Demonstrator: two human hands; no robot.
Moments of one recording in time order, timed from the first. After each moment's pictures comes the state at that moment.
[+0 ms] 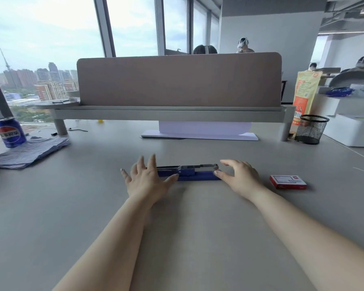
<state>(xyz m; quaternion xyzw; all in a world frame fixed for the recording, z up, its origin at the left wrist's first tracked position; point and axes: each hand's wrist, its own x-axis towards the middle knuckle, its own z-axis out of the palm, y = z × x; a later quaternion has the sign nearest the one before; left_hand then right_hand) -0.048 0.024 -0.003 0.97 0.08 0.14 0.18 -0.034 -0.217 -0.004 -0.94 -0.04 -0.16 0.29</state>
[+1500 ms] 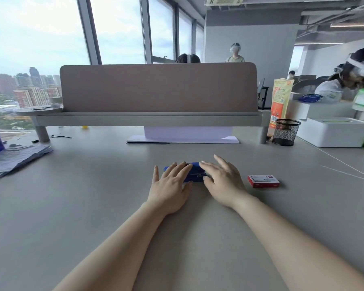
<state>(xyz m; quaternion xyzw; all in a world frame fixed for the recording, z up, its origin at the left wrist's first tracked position) -0.059 -0.045 -0.010 0.96 -0.19 0.16 0.14 -0.060 -0.217 0.000 -0.95 -0.13 -0.21 0.20</state>
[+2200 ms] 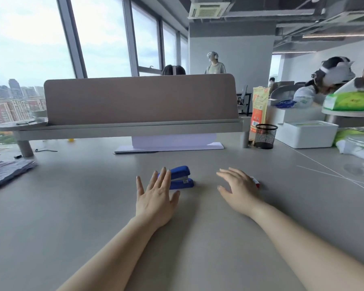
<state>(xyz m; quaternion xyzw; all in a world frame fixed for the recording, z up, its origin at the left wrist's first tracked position) -0.083 -0.050 -0.005 0.97 -0.12 0.17 0.12 -0.090 -0.283 -0.003 -0.95 -0.06 -0.22 0.20</state>
